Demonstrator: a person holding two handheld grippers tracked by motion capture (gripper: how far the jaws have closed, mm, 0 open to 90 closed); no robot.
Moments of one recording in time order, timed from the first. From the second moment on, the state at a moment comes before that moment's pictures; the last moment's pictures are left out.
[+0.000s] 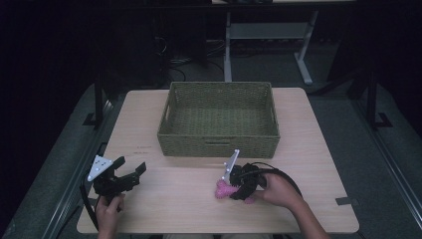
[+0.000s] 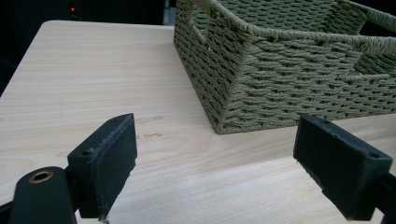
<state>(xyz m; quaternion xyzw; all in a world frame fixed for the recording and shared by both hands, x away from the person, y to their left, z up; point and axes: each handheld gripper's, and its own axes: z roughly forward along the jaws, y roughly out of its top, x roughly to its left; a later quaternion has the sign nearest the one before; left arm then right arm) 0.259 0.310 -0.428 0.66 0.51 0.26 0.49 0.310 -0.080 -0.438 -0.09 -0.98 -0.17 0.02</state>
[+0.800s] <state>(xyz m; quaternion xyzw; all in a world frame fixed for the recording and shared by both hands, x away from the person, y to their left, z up) 0.260 0.310 -0.428 0.66 0.51 0.26 0.49 0.313 -0.089 -0.418 -0.08 -0.98 -0.20 0.03</state>
